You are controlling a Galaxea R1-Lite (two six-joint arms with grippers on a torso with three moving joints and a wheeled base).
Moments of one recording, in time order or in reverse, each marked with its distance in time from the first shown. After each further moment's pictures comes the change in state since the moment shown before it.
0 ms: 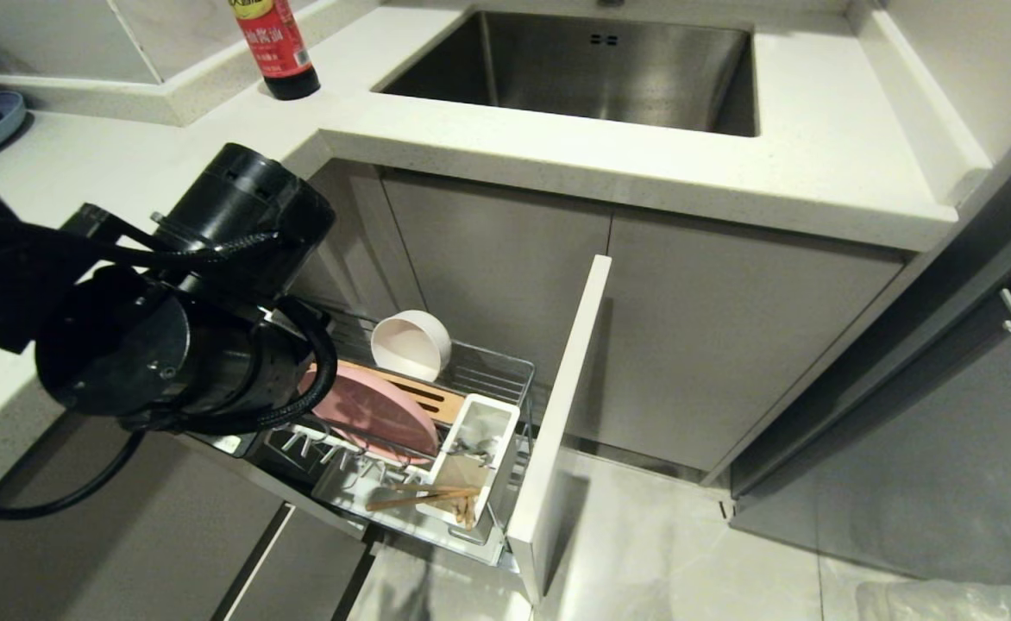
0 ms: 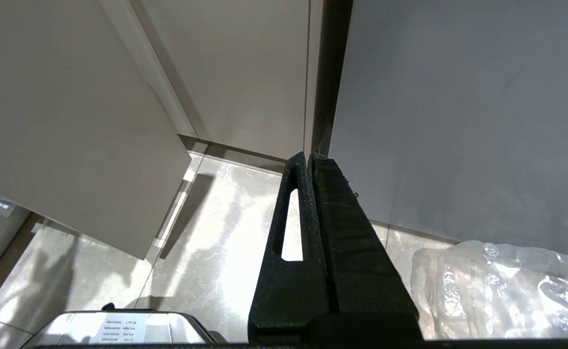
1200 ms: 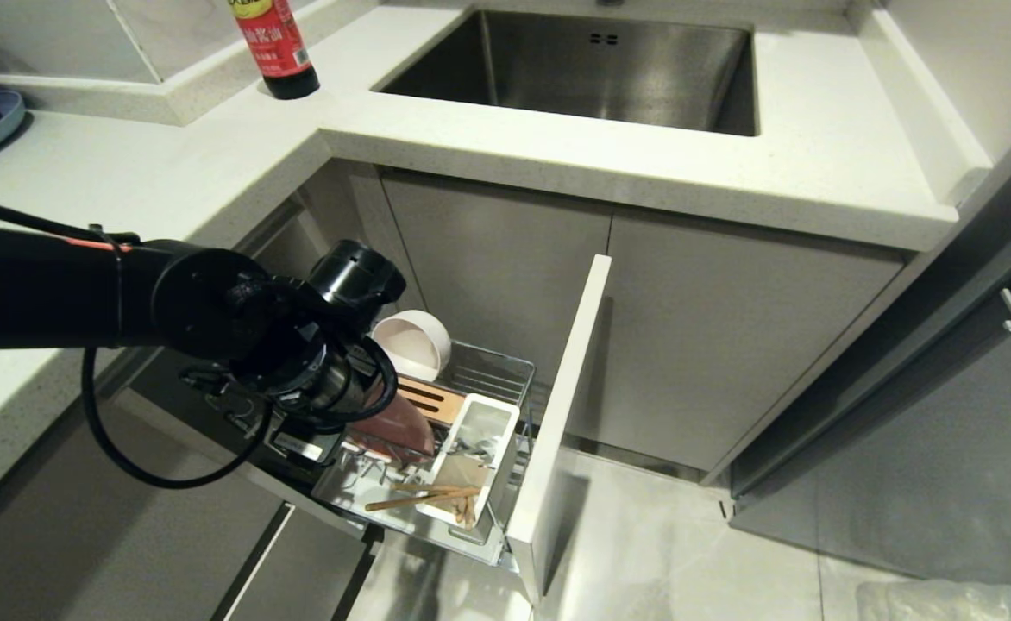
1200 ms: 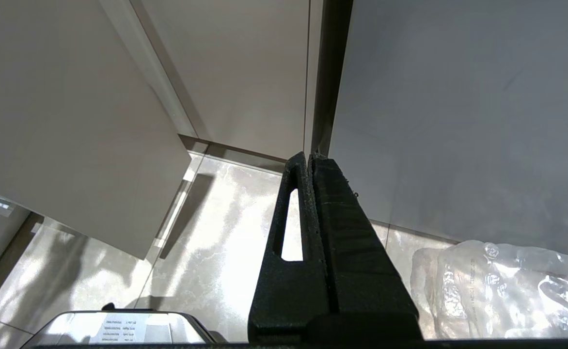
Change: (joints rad) left arm 0.167 0.265 -0.005 -0.112 -0.213 0.014; right arm 0.000 0.000 0.000 0.000 0.000 0.000
